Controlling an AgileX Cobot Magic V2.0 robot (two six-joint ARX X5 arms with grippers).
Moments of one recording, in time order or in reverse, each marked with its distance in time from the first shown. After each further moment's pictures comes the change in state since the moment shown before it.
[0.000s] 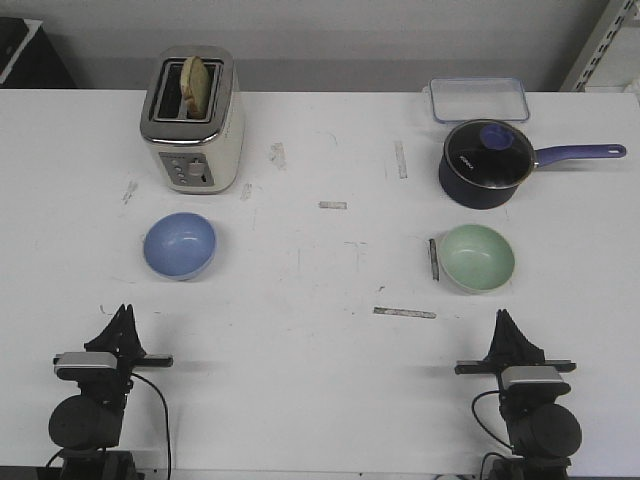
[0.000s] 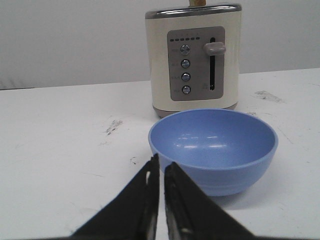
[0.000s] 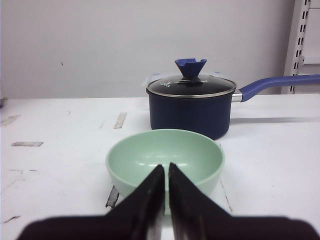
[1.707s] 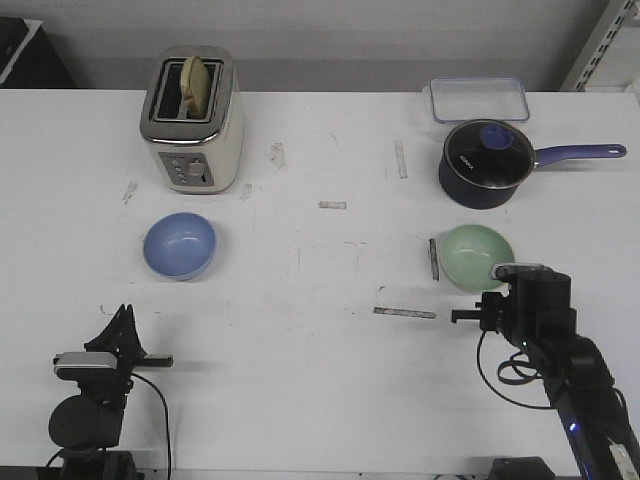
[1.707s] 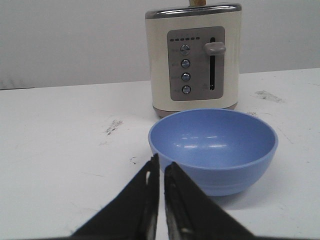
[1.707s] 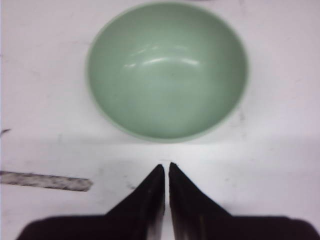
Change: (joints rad) left arm 0.000 0.000 0.000 0.000 0.000 0.000; right arm -0.009 0.989 0.792 -0.688 -0.069 0.069
